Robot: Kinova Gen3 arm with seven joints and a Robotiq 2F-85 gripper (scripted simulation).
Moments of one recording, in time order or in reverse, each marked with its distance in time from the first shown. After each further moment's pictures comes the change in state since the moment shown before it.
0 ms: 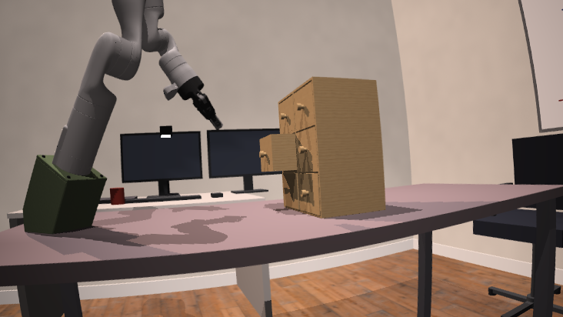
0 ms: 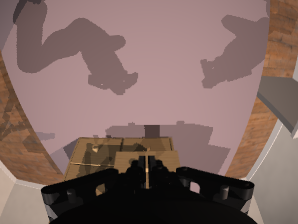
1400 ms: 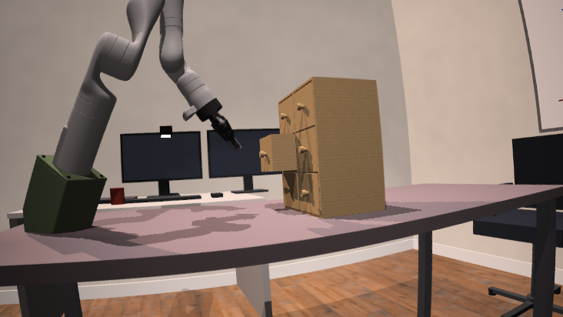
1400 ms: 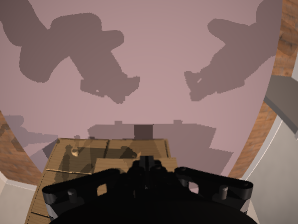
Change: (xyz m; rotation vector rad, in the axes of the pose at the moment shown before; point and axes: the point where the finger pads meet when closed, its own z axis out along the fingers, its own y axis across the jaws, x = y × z) arm -0.007 0.014 0.082 -0.043 -0.007 -0.008
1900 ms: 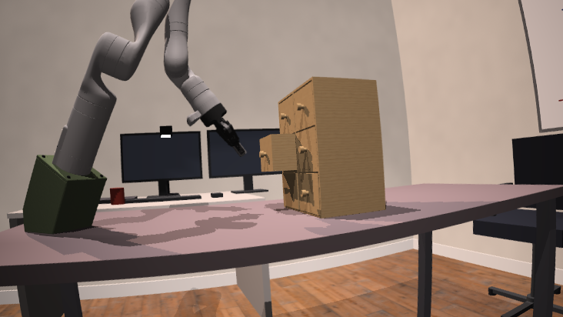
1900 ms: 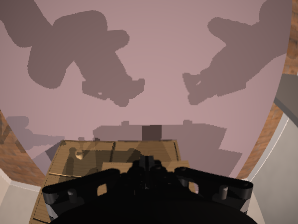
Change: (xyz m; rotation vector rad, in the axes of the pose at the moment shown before) arm 0.000 -0.013 0.020 0.027 0.001 0.009
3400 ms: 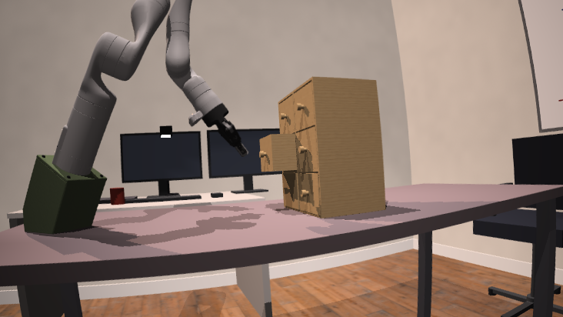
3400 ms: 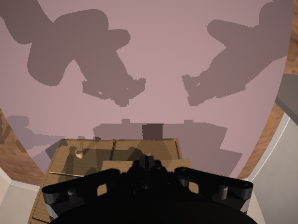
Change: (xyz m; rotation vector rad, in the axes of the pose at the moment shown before) arm -0.004 -0.001 0.004 0.003 0.001 -0.002
